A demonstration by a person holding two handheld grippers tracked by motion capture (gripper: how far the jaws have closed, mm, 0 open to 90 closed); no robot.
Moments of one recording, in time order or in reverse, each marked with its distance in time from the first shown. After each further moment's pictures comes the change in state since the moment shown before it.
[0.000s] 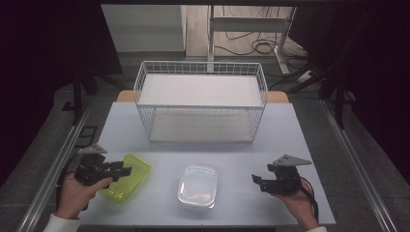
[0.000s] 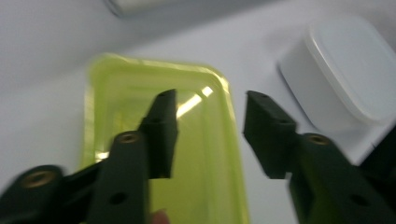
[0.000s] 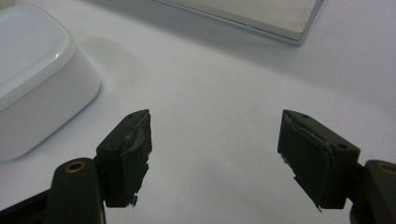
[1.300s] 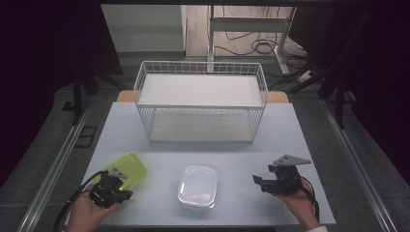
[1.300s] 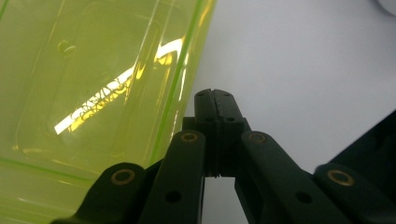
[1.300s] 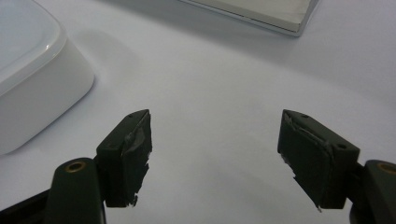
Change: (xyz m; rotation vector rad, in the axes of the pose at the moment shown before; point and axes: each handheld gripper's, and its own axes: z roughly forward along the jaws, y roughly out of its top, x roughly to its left) left arm -0.024 -0.034 0.033 0.299 0.156 0.082; right arm -0.003 -0.002 0.002 0.023 -0.005 -0.001
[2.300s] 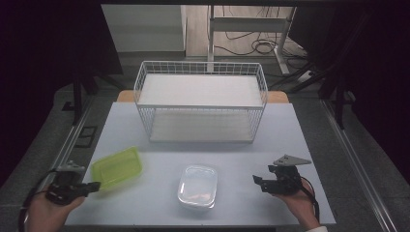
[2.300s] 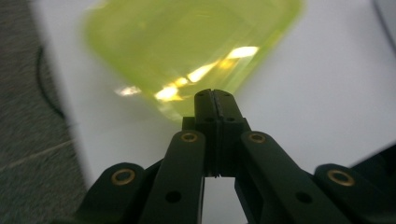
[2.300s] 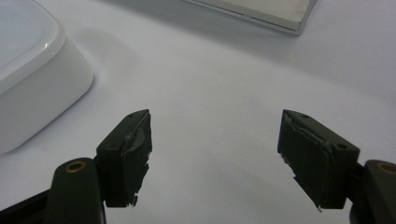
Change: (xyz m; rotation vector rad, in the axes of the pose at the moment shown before) left arm 0.058 -0.041 -0.059 -0.168 0.051 -0.194; right arm -0.001 -0.001 0.000 0.003 0.002 0.004
